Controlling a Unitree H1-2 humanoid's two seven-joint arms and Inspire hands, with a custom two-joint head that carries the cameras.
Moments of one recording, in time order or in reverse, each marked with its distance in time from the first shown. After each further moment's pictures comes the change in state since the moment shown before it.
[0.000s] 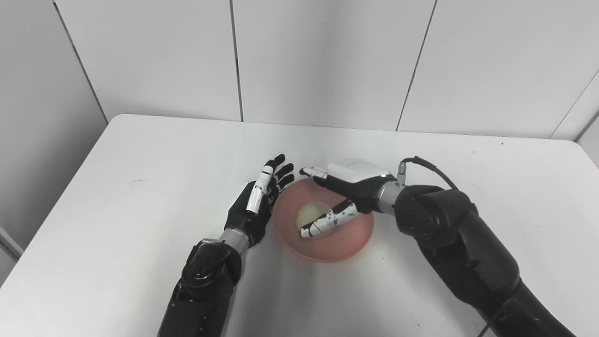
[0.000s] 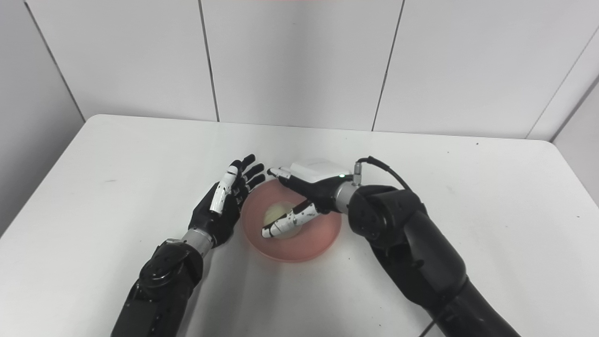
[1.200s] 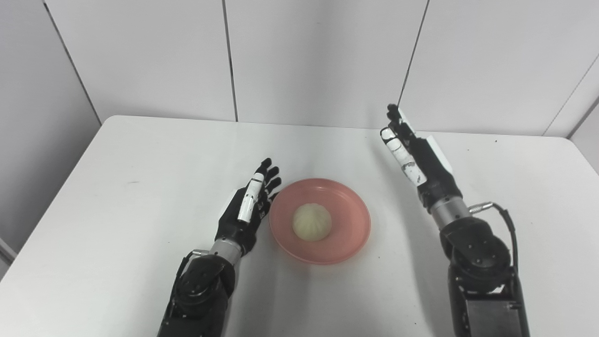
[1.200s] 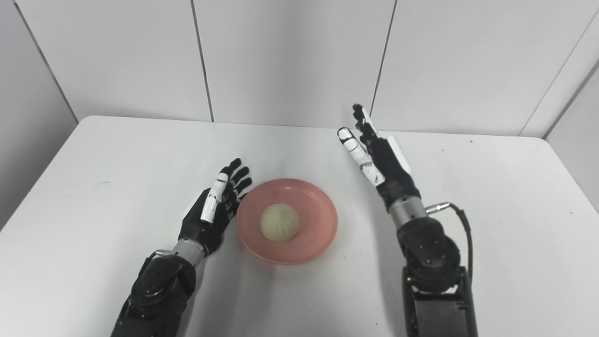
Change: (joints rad) left arm 0.094 -0.009 0.020 -0.099 0.079 -0.060 0.056; right arm 0.314 0.281 -0.533 0.061 0.598 -0.124 -0.753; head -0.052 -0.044
